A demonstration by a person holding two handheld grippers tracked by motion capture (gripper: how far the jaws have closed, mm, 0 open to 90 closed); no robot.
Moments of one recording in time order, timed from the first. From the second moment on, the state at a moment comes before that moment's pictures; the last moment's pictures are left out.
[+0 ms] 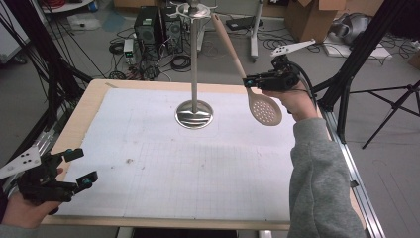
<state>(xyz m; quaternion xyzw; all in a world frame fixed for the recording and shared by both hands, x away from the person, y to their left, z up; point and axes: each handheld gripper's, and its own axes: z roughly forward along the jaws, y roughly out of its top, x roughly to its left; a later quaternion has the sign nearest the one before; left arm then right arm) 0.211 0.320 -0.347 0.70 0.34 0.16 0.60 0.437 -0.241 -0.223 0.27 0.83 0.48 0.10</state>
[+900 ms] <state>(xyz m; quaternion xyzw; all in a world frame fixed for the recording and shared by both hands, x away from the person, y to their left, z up) 0.210 0.322 -0.345 0.70 0.34 0.16 0.60 0.451 -0.207 -0.238 0.29 0.83 0.47 0.09</state>
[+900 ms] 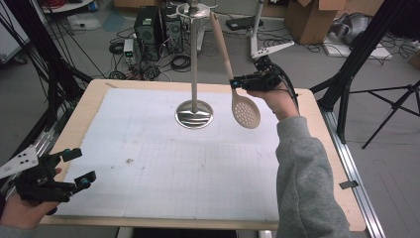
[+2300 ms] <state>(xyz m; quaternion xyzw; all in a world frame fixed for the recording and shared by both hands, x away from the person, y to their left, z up) 0.205 0.328 -0.345 0.70 0.35 0.17 0.60 0.474 -0.157 -0.260 0.30 0.83 0.47 0.10</state>
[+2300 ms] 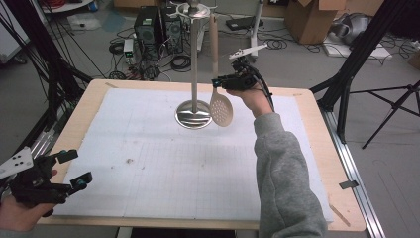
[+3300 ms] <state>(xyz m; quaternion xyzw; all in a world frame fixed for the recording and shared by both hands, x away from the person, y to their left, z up) 0.212 0.329 -0.343 0.69 0.35 0.18 0.61 0.450 -0.175 -0.266 0.31 0.78 0.52 0.13</state>
